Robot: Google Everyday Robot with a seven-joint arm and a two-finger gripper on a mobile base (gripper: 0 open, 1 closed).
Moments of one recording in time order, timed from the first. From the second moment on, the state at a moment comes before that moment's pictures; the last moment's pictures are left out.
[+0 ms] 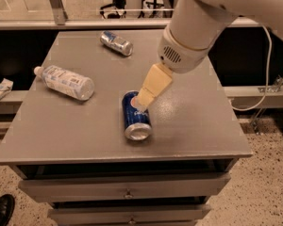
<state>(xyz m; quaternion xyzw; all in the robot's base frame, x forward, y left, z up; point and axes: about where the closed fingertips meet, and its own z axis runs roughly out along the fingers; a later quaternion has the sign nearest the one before) 0.496 -0.078 0.925 -0.40 0.90 0.03 0.17</state>
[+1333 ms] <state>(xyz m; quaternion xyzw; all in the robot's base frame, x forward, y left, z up) 0.528 -0.025 0.850 -0.24 0.97 0.03 0.10</state>
